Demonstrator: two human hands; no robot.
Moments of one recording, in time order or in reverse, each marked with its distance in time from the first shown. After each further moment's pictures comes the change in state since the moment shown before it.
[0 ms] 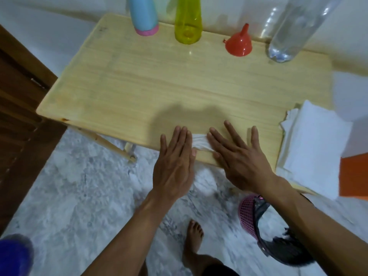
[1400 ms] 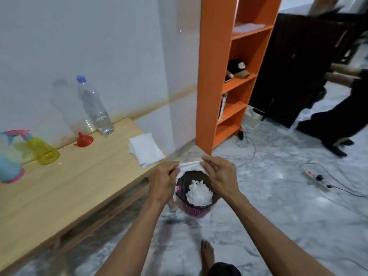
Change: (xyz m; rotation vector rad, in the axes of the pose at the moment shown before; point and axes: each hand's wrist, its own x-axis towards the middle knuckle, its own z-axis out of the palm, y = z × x) left_hand -0.125 0.245 -0.203 -0.677 -0.328 0.511; right_hand -0.351 -0.169 -0.193 0.655 1.072 1.300
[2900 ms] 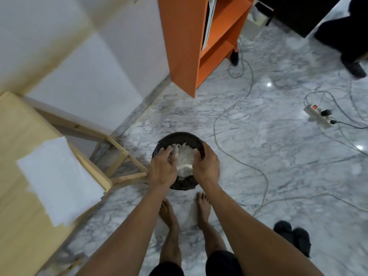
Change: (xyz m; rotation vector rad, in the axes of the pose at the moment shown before) left_hand 0.233 -0.163 0.309 0.288 -0.582 -0.428; right_hand 0.211 0.287 0.132 -0.233 -0.118 0.812
